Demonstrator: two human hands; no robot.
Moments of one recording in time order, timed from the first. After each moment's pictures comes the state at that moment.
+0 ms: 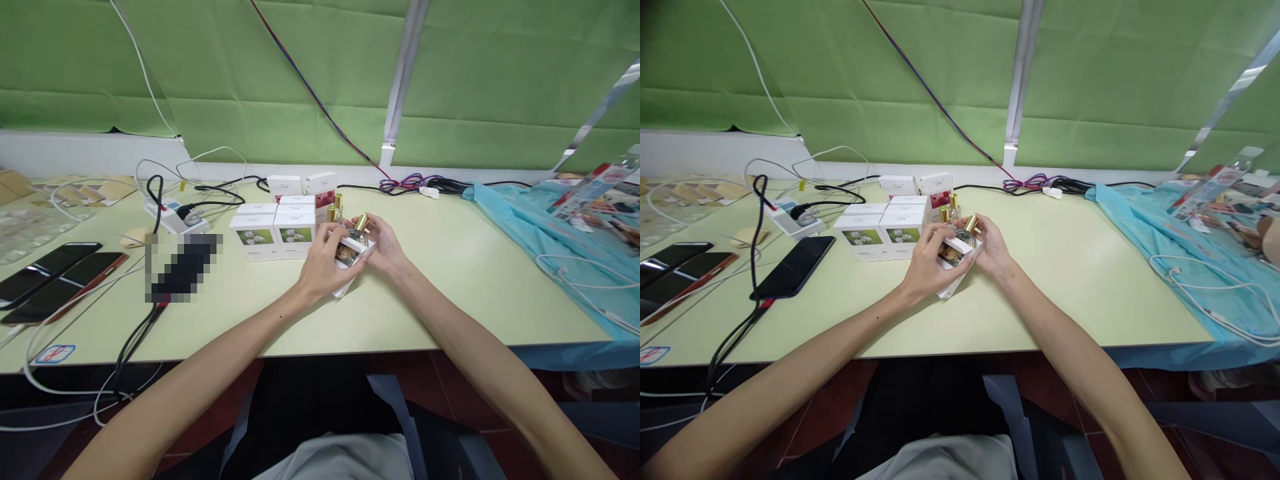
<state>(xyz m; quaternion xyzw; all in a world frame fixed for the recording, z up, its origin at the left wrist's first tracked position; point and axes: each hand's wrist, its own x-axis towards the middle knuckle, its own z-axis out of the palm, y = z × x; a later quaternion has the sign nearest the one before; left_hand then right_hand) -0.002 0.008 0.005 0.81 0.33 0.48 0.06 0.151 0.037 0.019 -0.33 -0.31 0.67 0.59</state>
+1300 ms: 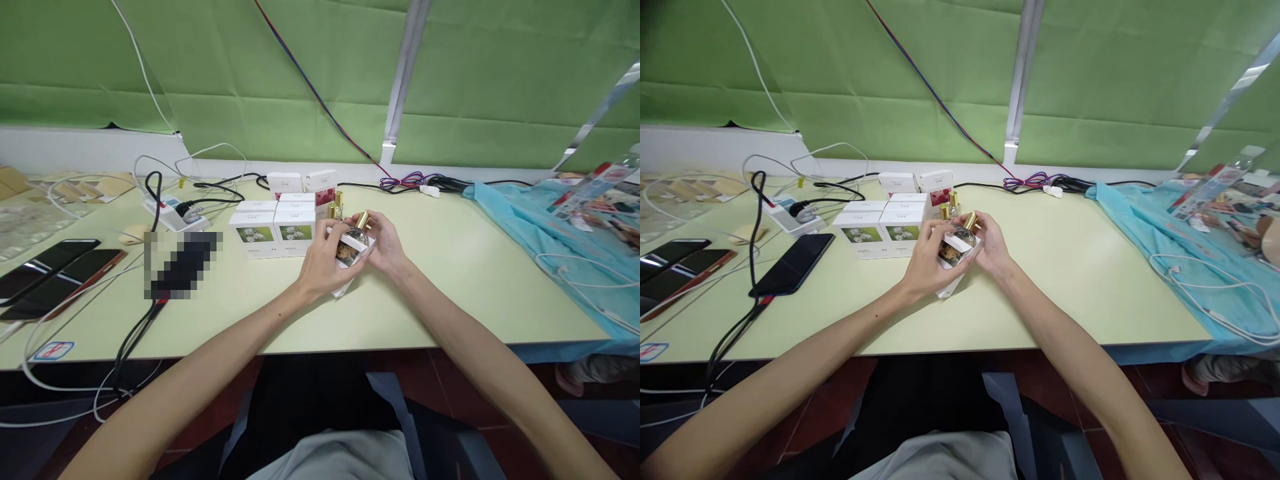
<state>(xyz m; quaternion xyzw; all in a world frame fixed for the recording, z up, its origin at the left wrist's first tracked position) -0.003 0.006 0.006 0.81 0.34 0.47 0.06 0.146 0.029 0.029 -0.28 -0.26 0.69 0.62</state>
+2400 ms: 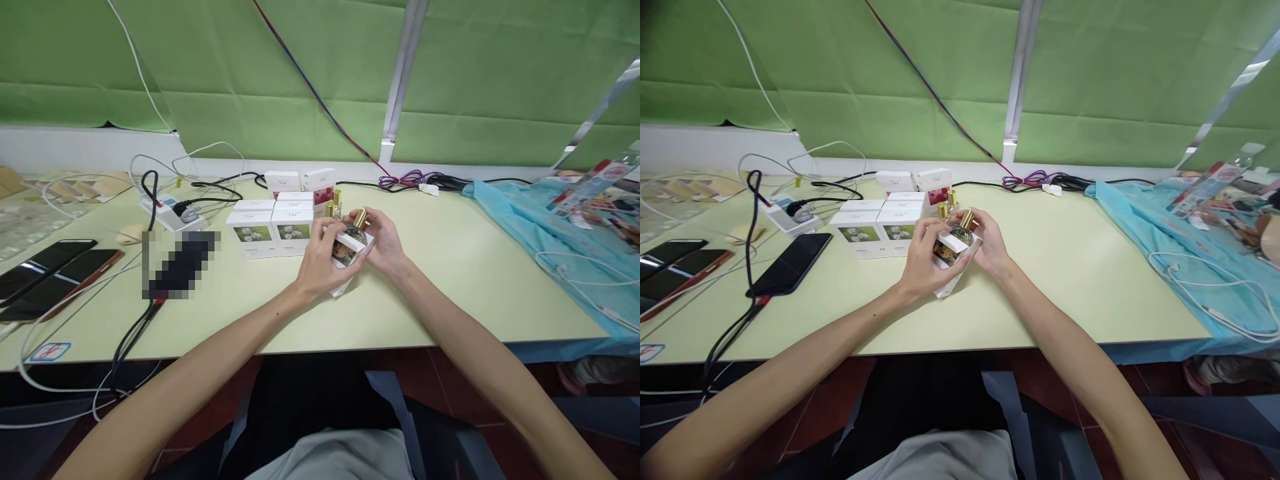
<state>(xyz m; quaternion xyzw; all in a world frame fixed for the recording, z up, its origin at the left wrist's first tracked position) -0.002 0.008 0.004 0.80 0.29 0.52 0.02 0.146 0.024 0.033 -0.25 -0.29 0.69 0.62</state>
